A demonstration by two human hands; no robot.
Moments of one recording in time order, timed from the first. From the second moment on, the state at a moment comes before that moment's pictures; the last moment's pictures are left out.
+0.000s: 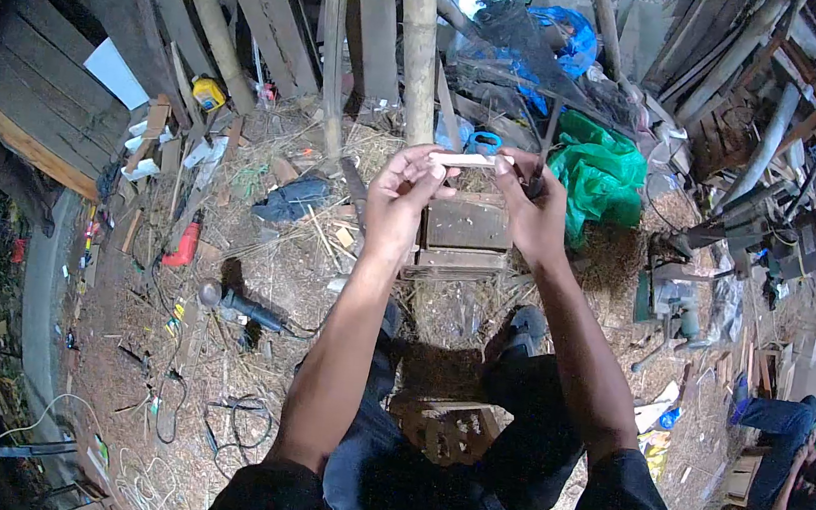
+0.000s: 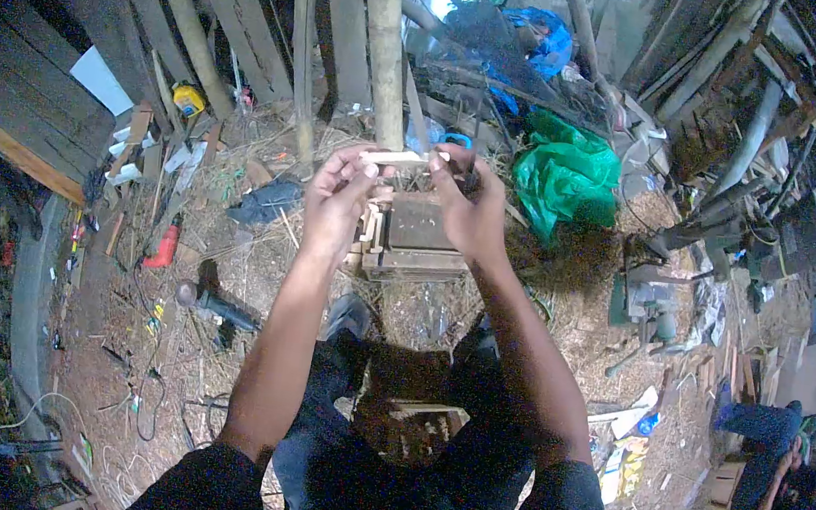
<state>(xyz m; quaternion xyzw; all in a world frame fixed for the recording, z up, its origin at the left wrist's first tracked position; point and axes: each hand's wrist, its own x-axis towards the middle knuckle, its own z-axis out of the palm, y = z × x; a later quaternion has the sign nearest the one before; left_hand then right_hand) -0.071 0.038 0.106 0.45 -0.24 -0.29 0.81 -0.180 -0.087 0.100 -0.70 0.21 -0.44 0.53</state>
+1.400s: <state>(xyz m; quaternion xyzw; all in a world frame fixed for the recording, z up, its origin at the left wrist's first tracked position) -0.087 0.051 0.100 0.46 -0.16 -0.38 0.79 -0.220 -0.055 0.126 -0.93 0.06 -0.15 0.33</state>
